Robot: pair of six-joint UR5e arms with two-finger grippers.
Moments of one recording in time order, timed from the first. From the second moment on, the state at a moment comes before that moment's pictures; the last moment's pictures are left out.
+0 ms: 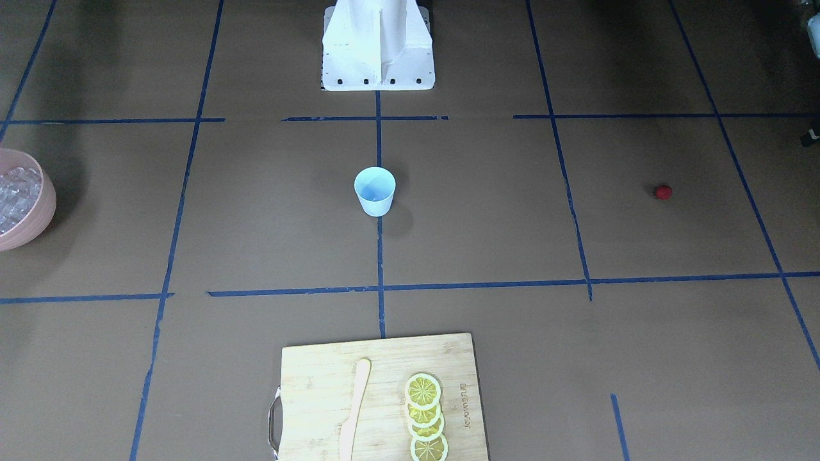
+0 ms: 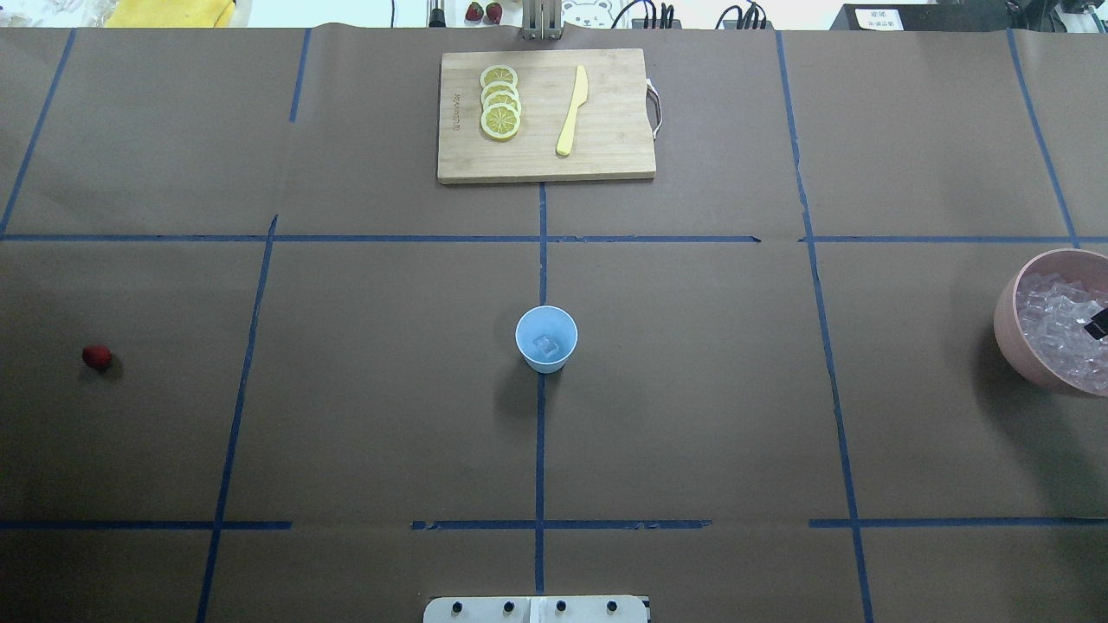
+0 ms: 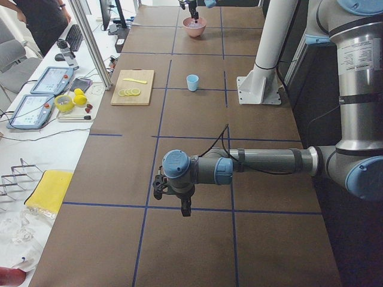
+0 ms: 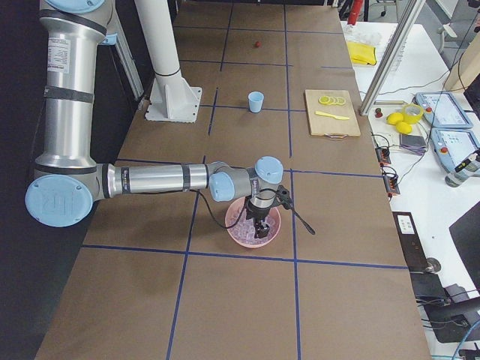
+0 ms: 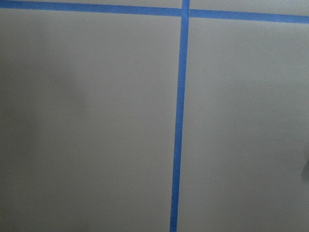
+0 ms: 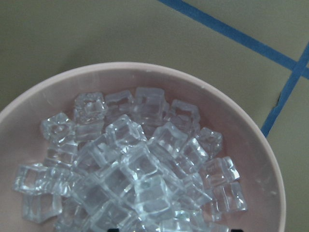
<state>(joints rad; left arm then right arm) -1.48 -1.41 -1.69 -1.60 -2.39 -0.09 1.22 -1.68 1.70 -1.44 2.22 -0.07</state>
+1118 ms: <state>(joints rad) -1.48 -1.41 -1.69 -1.60 -2.39 -0.09 1.22 -1.68 1.69 -1.44 2.22 -0.06</state>
